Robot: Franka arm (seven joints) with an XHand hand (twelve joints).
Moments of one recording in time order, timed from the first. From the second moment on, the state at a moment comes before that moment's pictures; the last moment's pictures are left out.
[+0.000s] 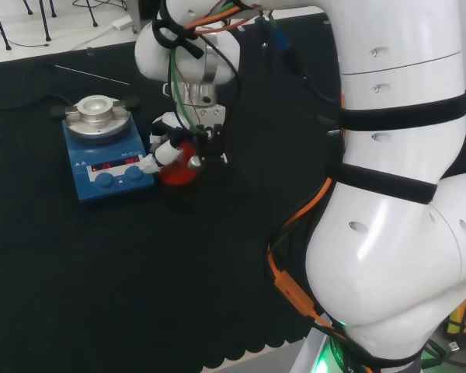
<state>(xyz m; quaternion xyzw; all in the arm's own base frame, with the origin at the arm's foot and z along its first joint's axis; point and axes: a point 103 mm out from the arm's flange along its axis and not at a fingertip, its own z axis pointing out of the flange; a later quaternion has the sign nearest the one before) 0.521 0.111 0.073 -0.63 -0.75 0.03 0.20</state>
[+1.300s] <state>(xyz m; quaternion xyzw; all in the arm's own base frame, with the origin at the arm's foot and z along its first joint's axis) 0.518 0.096 0.110 -0.65 -0.75 -0.04 0.14</state>
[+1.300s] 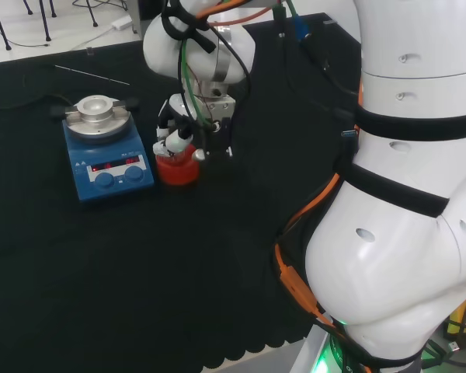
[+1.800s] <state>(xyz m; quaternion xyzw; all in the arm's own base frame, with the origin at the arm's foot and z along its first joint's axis) 0.517 0.089 0.136 -0.65 -0.75 -0.05 0.13</state>
